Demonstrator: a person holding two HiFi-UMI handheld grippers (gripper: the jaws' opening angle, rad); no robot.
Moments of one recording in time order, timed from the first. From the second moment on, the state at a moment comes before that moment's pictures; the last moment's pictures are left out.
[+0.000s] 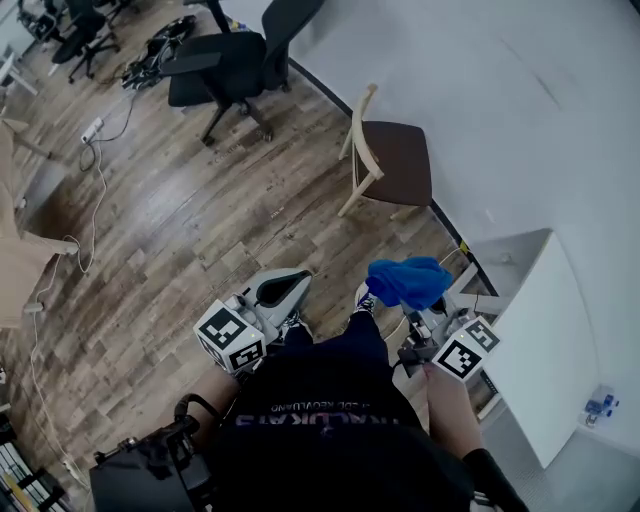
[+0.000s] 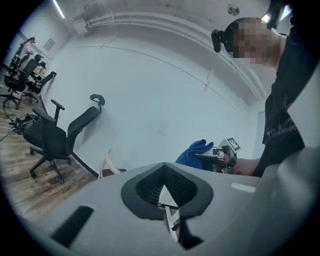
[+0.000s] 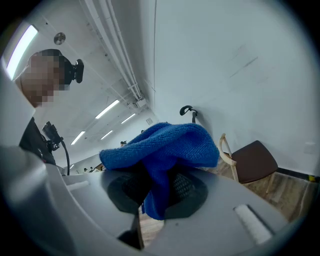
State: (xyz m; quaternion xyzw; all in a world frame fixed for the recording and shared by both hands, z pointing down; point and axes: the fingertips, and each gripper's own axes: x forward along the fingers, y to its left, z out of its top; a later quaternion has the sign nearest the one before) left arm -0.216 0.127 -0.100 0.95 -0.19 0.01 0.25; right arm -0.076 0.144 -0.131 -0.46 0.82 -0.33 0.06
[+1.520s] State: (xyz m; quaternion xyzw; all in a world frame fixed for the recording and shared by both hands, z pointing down) left arm -0.074 -0.043 0.242 0.96 -0.22 0.11 0.16; right arm 0.036 -0.081 0.274 -0.36 0.82 -0.44 -0.06
